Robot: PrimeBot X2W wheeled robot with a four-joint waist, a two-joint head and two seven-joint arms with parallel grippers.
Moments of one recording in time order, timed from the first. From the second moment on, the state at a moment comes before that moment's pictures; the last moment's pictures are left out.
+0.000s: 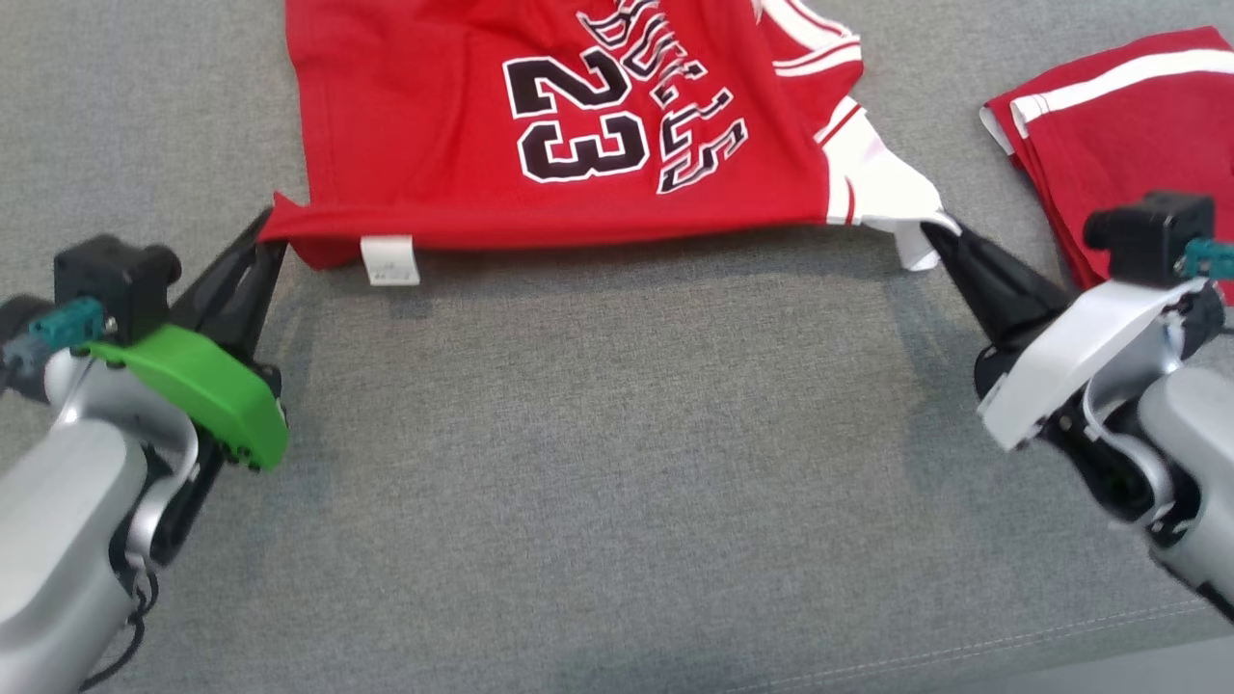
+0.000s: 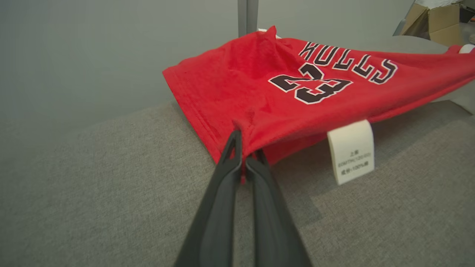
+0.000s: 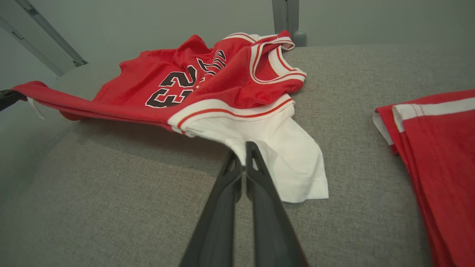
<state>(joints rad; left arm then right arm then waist) -0.67 0.63 -0.84 0.15 -0.86 0.12 -0.15 -0.55 -0.71 0.85 0.01 0.98 -0.13 -0.09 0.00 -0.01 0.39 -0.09</state>
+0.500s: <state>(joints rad) -0.46 0.55 -0.80 0.27 -0.88 0.12 -0.25 -0.42 -0.71 0.88 0.04 0.78 -0.12 -0.18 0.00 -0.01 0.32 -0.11</state>
